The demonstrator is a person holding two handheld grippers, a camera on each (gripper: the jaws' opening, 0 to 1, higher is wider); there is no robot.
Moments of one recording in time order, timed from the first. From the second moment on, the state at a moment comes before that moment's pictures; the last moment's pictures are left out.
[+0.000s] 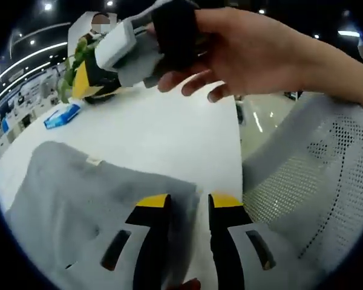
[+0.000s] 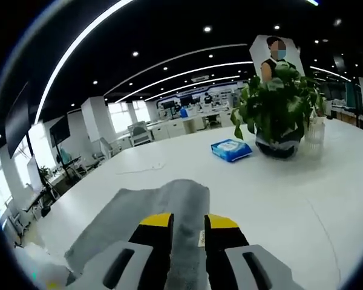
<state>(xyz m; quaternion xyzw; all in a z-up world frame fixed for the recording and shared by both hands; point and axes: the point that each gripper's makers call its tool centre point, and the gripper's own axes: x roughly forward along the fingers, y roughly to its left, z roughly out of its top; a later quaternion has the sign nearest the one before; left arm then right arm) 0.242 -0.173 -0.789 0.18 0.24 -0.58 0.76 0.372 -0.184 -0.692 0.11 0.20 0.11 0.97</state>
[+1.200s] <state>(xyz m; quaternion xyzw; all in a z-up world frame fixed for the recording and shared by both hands) 0.305 -0.134 -0.730 0.14 0.20 -0.49 0.84 0.373 -0.194 -0.694 0.13 0.20 0.08 0.97</state>
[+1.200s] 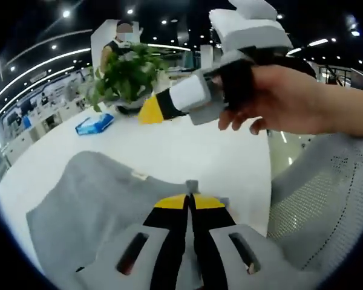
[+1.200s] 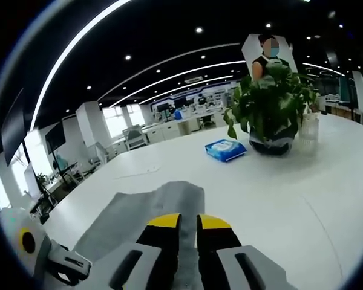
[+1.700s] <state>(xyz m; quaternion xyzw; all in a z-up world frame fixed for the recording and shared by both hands) 0.343 -0.079 -0.697 0.12 0.17 -0.41 0.89 0.370 -0.185 -0.708 0.08 0.22 0.09 0.97</state>
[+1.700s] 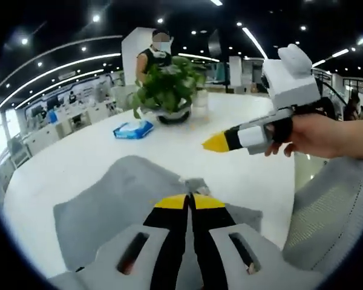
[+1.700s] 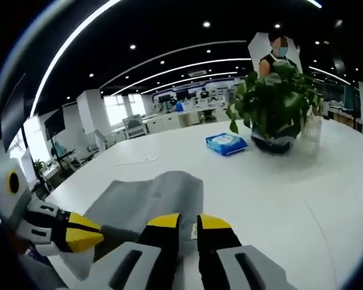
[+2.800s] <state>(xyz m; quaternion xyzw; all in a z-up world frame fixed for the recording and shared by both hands) 0.393 0.066 -0.673 0.04 0.15 -0.22 0.96 0.351 -0.138 -0.759 -0.05 0.31 0.18 0.93</state>
